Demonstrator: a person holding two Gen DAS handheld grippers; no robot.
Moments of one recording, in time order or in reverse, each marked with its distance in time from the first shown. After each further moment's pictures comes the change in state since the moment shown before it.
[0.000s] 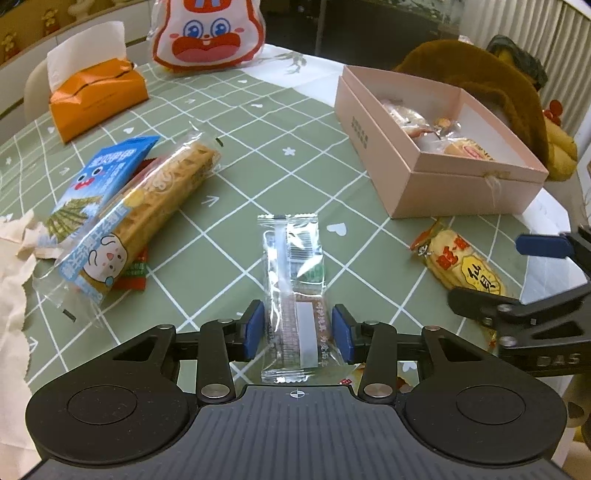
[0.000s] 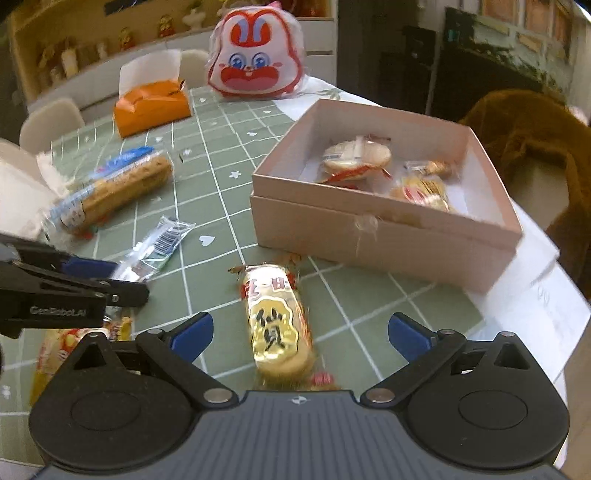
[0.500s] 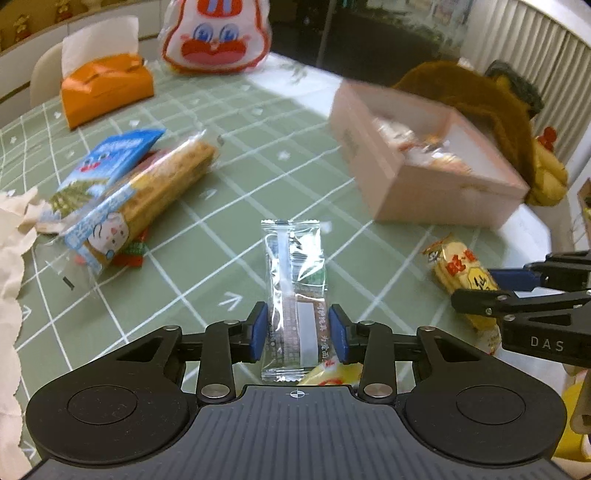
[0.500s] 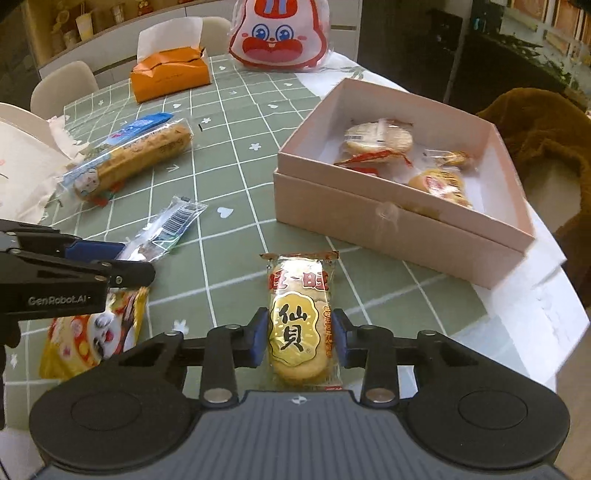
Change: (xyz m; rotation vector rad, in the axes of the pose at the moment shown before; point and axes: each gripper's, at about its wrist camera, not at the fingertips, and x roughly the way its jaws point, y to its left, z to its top) left arm -0.024 0.001 -0.014 -0.068 -0.063 -0.064; right arm -0.023 -0.003 0.001 -0.024 0.090 0.047
